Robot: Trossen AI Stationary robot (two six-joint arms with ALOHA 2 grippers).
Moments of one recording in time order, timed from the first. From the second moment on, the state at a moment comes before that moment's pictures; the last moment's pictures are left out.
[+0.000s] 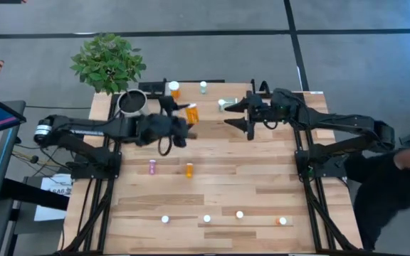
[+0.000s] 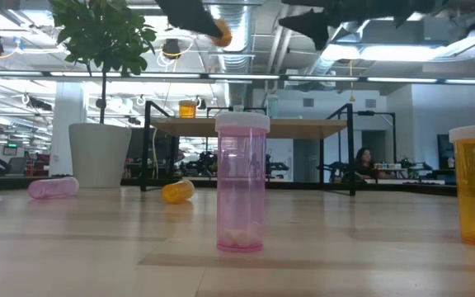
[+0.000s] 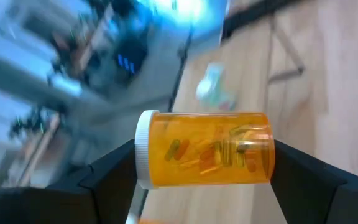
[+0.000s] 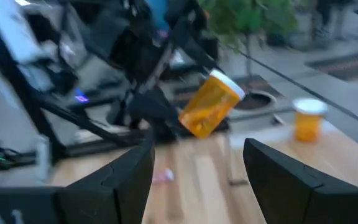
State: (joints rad) left arm 0.00 1.30 1.13 -0.27 -0.66 0.53; right arm -0.32 1.14 0.87 0.20 -0.27 0.15
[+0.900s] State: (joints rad) left arm -0.12 1.40 0.96 0.31 -0.65 0.89; right arm -0.32 1.35 0.82 0.55 -0.48 0.41
